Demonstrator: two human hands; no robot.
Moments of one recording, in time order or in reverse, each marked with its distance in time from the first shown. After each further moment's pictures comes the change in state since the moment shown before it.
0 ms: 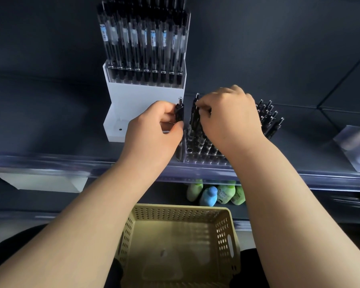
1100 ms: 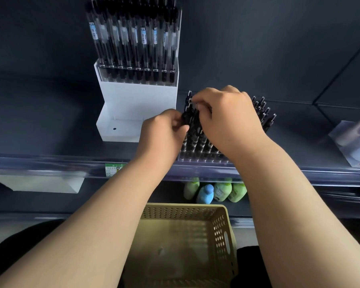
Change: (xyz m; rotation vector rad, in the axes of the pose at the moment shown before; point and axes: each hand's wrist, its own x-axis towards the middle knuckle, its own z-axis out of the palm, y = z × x) left_hand 0.019 -0.010 0.041 0.159 -0.036 -0.036; right_hand -0.008 0.013 0.001 0.158 0.071 -0.073
